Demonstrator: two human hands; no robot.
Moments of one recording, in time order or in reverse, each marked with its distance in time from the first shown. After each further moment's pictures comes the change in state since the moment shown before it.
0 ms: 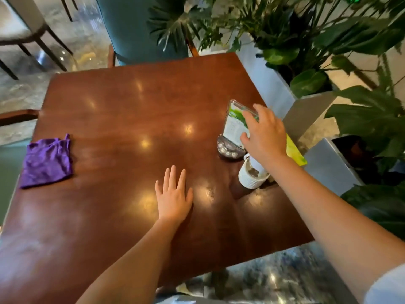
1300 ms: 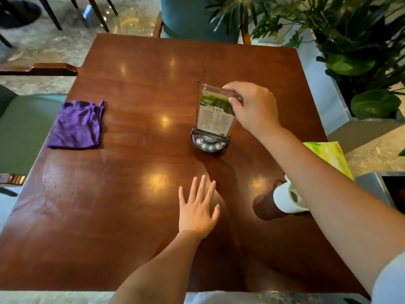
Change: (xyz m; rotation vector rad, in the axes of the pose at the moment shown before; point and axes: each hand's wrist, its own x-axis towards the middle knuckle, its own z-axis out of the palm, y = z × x) left_hand -0.016 -0.017 0.046 0.050 -0.025 -0.052; right_hand 0.099 -0.128 0.019 0.454 0.066 -0.384
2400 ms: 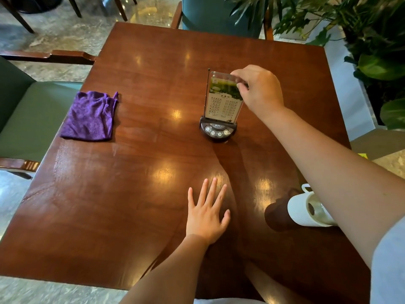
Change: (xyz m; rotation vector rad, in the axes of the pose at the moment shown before) left_hand 0.000 0.003 -0.002 -0.003 -0.014 -0.012; right_hand 0.056 0.014 0.041 -0.070 -0.068 -0.085
